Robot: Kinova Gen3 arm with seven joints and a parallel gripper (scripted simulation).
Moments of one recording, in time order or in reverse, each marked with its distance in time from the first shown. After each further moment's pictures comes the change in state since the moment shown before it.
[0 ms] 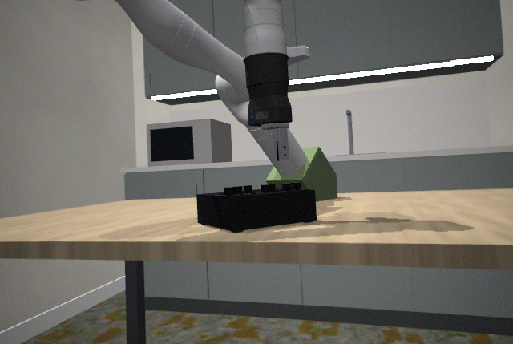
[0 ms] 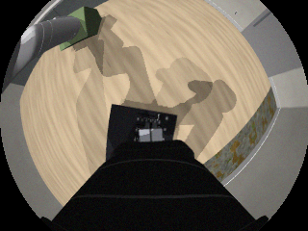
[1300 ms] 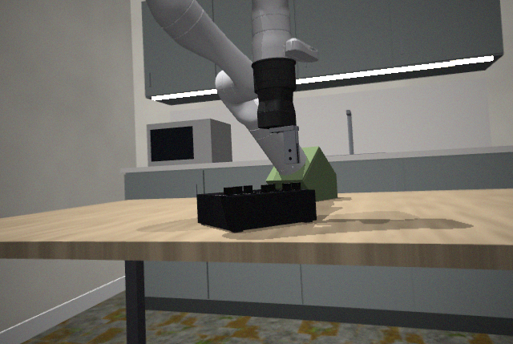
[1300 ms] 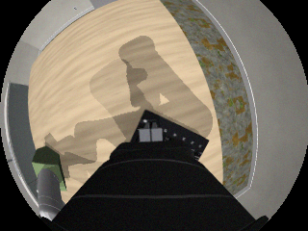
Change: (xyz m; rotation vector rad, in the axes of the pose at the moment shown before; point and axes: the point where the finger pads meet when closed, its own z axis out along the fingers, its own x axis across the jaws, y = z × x) arm 0.026 0.002 0.007 -0.001 0.001 1.298
